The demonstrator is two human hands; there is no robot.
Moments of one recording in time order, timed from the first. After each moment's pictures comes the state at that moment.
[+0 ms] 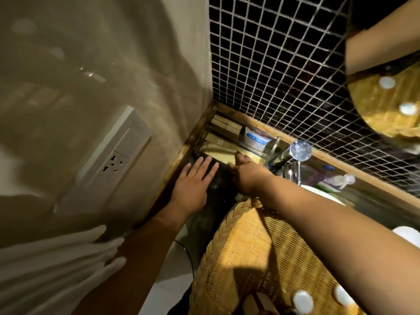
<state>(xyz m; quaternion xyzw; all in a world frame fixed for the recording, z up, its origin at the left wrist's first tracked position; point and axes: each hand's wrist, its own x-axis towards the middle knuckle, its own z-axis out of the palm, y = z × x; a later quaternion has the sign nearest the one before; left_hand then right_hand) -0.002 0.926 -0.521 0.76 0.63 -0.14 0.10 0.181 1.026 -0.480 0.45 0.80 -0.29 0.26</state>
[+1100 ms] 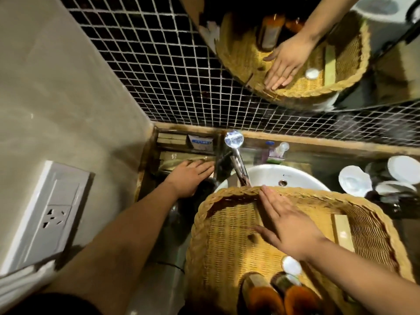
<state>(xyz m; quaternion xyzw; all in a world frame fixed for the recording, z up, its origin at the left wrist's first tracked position) 0.063 1.021 -0.498 0.91 0.33 -0.25 0.06 0.352 0.852 -0.438 0.57 0.78 -0.22 0.13</state>
